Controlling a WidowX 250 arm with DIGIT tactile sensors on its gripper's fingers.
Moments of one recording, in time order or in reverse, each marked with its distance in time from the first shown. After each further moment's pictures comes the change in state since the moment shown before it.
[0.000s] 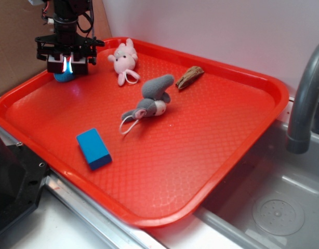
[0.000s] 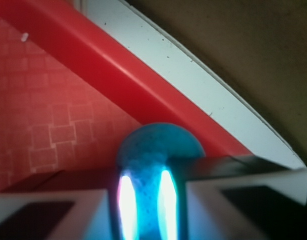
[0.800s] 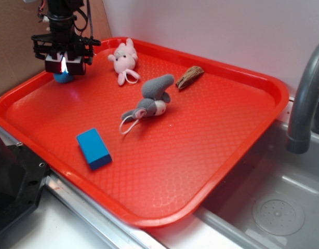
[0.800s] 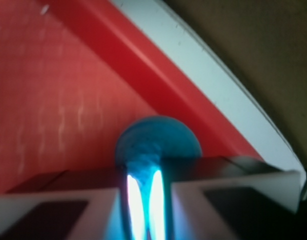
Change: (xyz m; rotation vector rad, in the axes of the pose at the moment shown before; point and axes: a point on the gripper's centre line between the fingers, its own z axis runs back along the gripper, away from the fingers) arm -0.015 0.003 0.020 -0.074 0.083 -0.159
